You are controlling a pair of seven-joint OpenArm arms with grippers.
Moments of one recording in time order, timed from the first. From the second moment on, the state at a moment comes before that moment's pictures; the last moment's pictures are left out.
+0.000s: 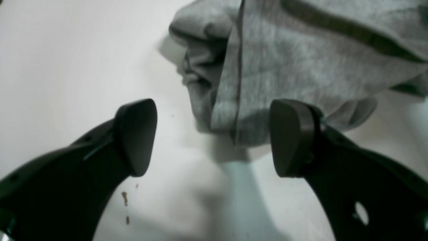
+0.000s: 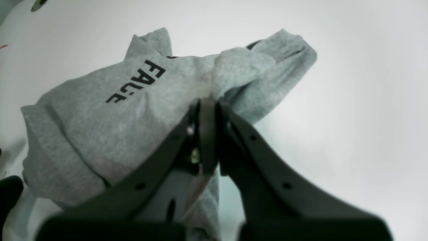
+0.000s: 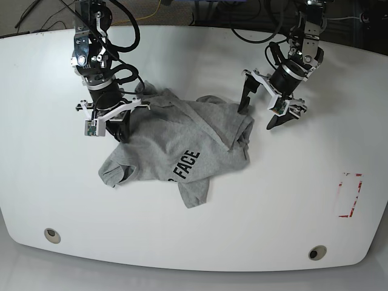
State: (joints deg) left arm 17.0 -12.0 1.1 90.0 -1.0 -26.0 1.8; right arm -18.1 12.1 2.2 111.6 23.9 -0.4 -29.1
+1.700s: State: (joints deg) left arm 10.1 -12.0 3.9 82.3 -0.9 -27.0 1.5; right arm -19.0 12.1 2.1 111.6 23.9 2.0 -29.0
